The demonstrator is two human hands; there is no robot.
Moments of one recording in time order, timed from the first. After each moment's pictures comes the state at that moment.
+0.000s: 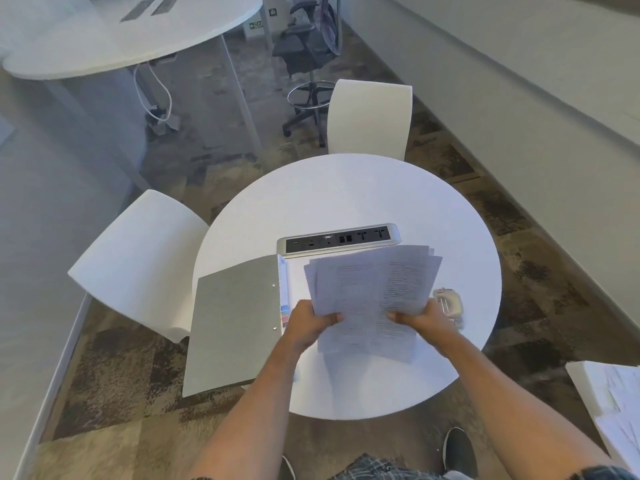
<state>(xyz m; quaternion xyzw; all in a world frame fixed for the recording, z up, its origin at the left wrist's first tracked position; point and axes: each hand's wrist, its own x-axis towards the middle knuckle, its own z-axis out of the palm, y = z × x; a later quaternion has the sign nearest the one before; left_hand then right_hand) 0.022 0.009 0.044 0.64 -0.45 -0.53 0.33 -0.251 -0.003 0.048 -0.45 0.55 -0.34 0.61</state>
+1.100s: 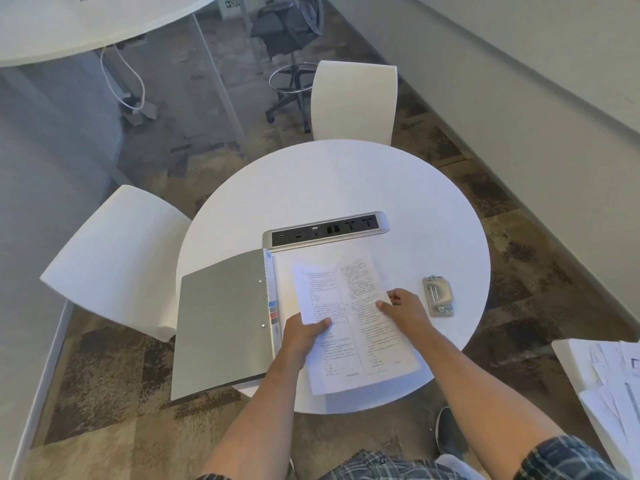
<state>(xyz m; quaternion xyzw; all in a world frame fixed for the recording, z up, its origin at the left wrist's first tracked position) 0.007 0.023 0.003 0.67 -0.28 -0.59 0.35 -0.235 -0.021 -0.017 -0.41 0.68 -0.27 0.55</state>
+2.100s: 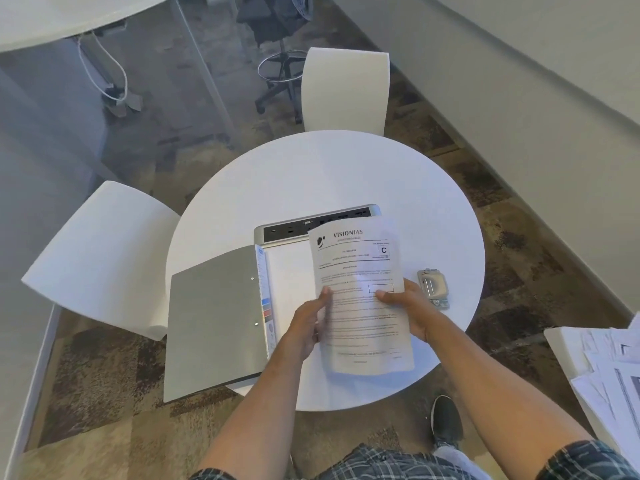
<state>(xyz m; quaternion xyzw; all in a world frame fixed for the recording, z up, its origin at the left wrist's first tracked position) -0.018 0.002 0.017 0.63 -0.22 -0.67 0.33 -0.251 -0.017 0.025 -0.30 0.50 -0.35 0.73</state>
